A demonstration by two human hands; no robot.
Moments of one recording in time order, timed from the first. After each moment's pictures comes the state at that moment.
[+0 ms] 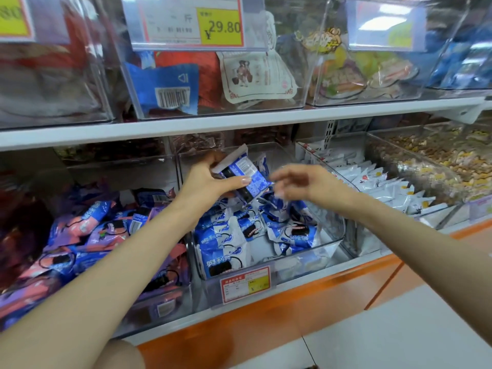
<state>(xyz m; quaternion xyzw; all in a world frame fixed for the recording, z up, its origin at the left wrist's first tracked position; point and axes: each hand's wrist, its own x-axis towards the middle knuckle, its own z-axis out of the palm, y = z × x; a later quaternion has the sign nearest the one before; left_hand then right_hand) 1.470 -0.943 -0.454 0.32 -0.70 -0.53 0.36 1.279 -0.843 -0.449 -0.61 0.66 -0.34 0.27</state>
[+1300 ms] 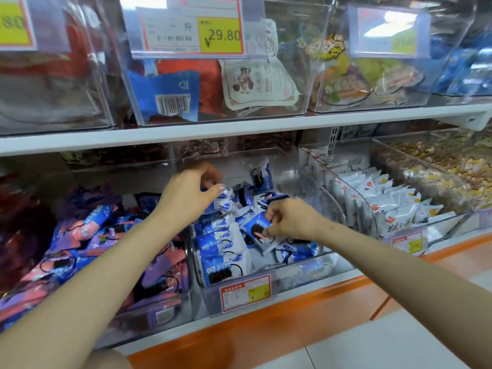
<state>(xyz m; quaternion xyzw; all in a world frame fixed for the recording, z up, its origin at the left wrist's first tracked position) 1.491 -0.957 -0.454 0.38 -0.85 -0.20 0.30 1.296 -0.873 -0.500 -0.61 0.76 -0.14 0.16</state>
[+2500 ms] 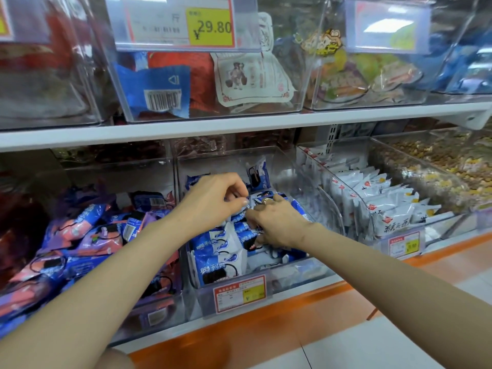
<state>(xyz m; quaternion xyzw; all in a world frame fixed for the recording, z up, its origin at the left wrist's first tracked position) 1.467 -0.939 -0.457 0.28 -0.90 -0.23 0.23 1.305 -0.889 -0.514 -0.75 0.66 0.07 -0.08</state>
